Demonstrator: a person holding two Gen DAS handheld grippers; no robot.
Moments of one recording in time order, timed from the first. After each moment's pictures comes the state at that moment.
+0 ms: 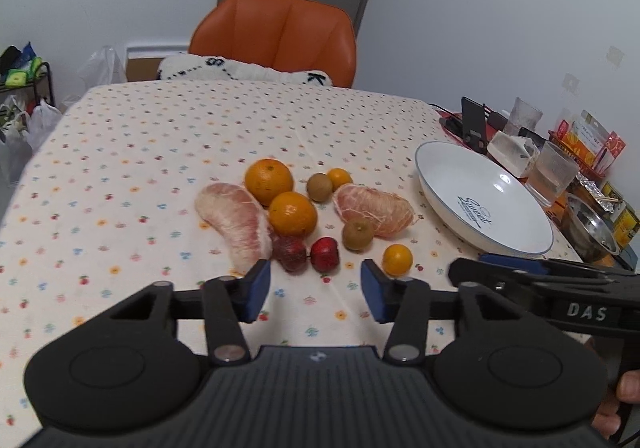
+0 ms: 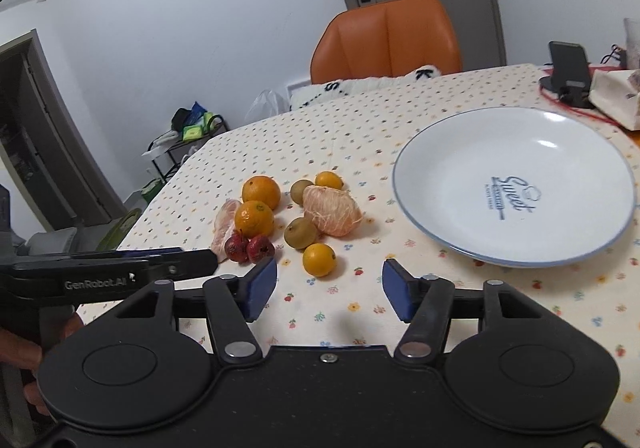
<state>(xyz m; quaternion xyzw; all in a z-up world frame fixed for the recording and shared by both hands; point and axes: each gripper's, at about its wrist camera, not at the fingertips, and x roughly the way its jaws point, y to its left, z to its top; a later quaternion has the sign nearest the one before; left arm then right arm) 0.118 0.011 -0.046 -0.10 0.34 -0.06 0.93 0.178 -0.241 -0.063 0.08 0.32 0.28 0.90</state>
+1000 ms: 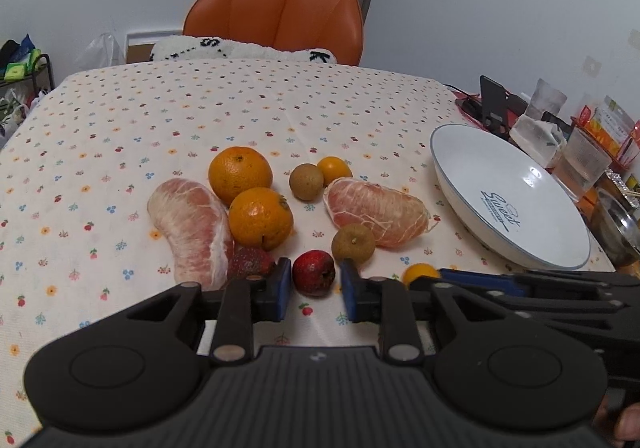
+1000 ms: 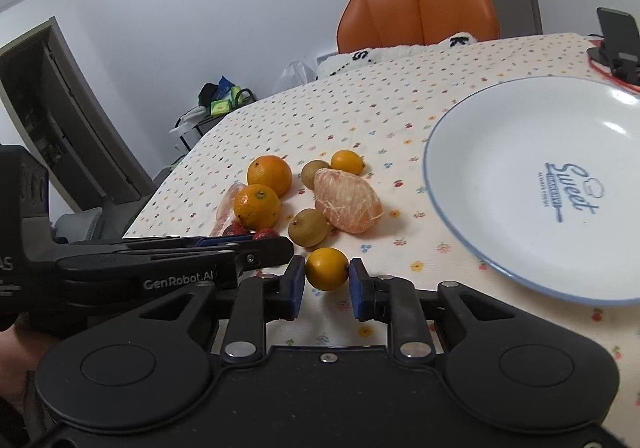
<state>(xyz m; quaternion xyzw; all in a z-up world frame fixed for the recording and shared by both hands) 0.167 -0.016 -0.072 -0.09 0.36 -0.03 0.93 0.218 -0.231 -0.083 0.08 0.35 0.33 0.87</state>
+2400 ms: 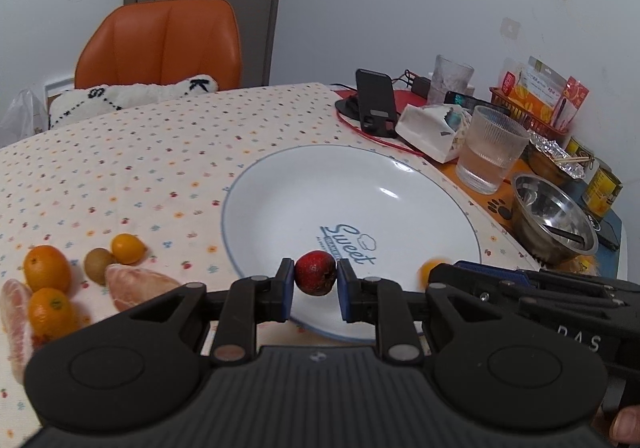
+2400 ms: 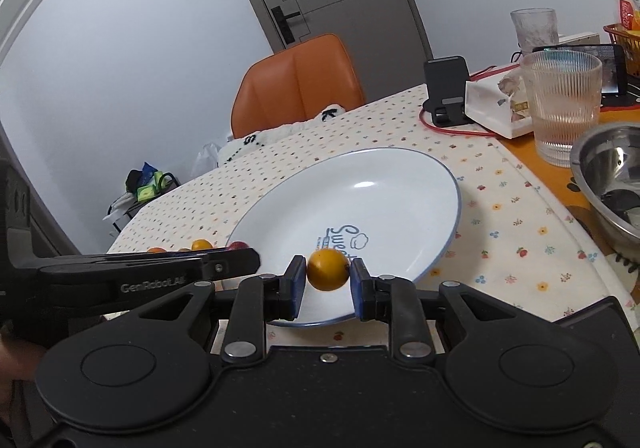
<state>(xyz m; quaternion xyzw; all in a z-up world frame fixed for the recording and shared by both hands) 0.208 -0.147 -0.040 -0.03 0.34 -0.13 0.93 0.211 -0.365 -0.065 0.14 0.29 0.21 0.92</state>
